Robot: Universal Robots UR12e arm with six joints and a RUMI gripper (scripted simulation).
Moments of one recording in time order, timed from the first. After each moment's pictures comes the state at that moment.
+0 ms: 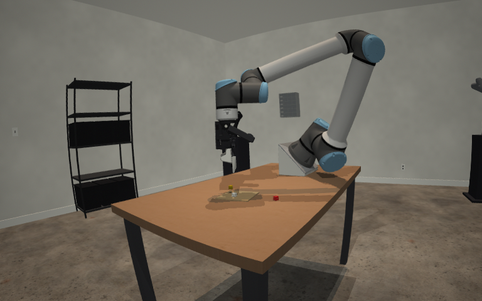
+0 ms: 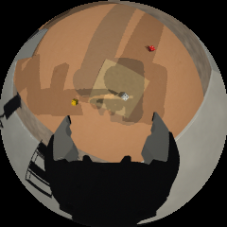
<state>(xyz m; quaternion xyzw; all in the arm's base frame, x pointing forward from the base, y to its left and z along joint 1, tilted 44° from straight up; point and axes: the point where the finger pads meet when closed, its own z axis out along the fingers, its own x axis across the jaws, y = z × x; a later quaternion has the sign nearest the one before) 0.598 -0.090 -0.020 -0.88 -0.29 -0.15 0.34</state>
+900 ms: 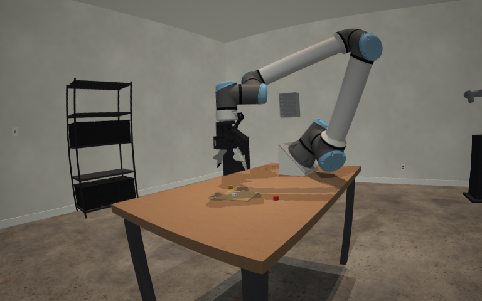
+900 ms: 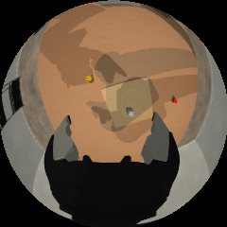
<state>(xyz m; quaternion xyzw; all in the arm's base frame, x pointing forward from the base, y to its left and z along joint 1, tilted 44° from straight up) 0.571 -0.107 -0.044 -0.69 -0.62 -0.27 0.25</state>
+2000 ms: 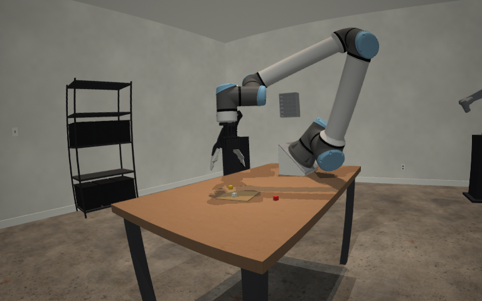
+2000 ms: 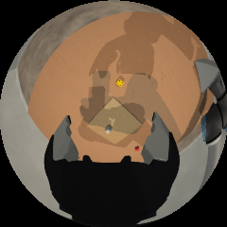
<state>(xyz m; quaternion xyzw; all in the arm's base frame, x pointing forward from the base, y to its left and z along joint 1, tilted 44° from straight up) 0.550 -0.128 -0.071 -0.28 -0.89 -0.36 0.08</state>
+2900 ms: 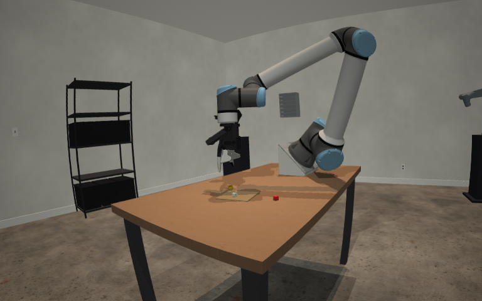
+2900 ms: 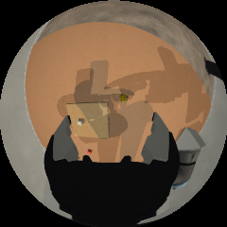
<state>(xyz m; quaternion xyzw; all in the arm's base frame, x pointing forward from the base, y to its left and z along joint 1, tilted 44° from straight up) 0.542 -0.137 -0.085 0.10 -0.92 -0.36 -0.07</state>
